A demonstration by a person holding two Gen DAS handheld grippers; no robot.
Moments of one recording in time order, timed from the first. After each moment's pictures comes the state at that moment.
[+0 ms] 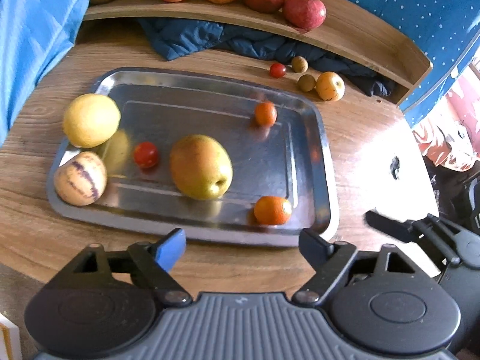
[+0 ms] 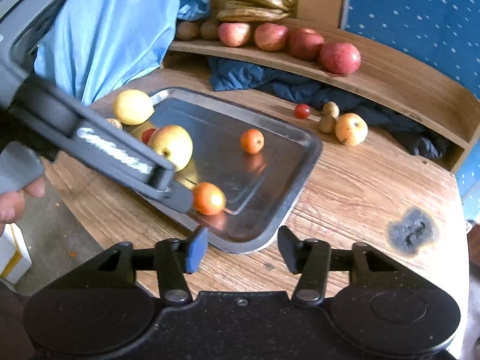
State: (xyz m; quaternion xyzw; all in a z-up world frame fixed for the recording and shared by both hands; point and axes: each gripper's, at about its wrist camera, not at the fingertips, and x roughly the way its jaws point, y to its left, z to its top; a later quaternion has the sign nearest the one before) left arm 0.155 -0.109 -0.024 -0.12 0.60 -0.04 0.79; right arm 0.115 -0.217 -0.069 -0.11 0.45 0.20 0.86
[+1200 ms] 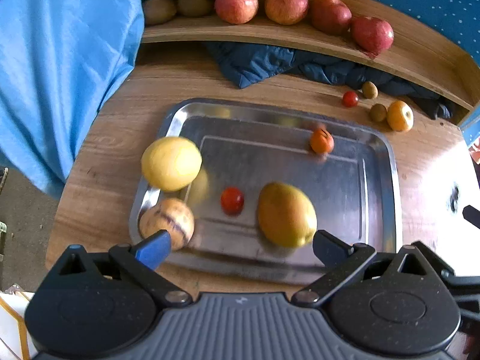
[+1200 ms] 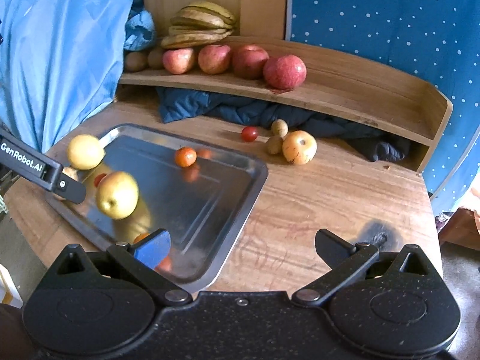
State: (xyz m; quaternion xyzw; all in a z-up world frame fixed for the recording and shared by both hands) left arm 0.207 -0.074 -0.003 -0.05 0.61 0.07 0.78; right arm 0.152 -0.246 -0.051 -0.07 0.44 0.13 0.89
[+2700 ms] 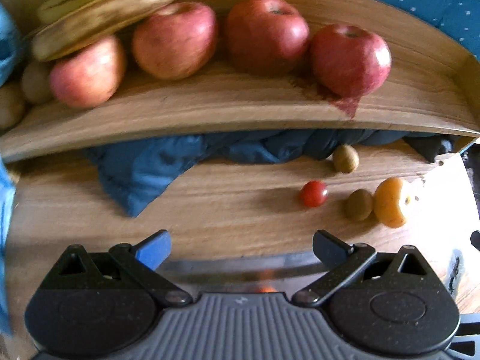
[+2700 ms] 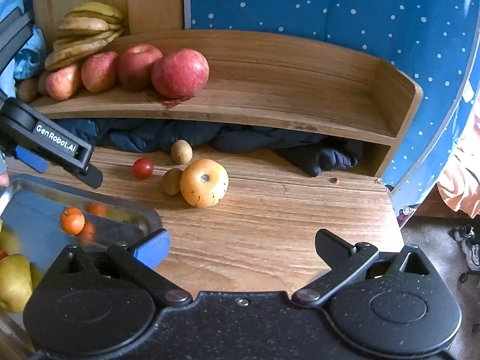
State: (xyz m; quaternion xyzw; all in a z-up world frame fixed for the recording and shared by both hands) left arm 0.391 -0.126 -0.072 -0.01 0.62 -0.05 0.78; right arm 0.264 -0.279 -0.081 -0.05 0.46 0.00 0.89
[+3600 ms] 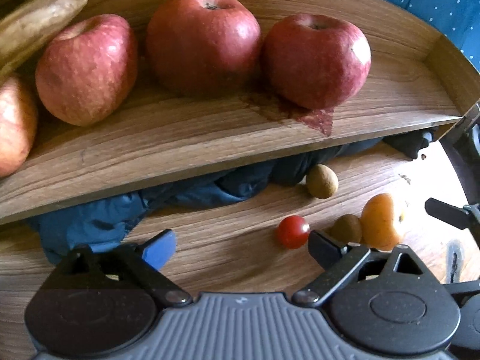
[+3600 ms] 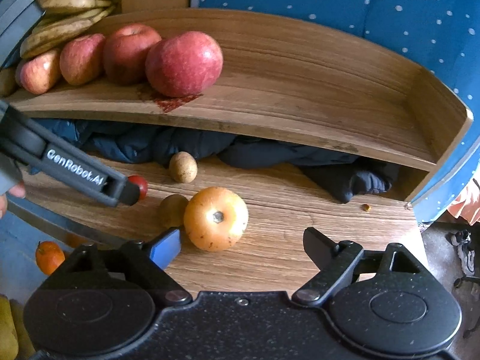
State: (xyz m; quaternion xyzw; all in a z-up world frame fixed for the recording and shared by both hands) left arm 0.428 -0.139 -0.105 0.01 0.60 -0.15 0.78; right arm 0.326 -0.252 -0.111 -0.08 0.48 -0.01 0.87
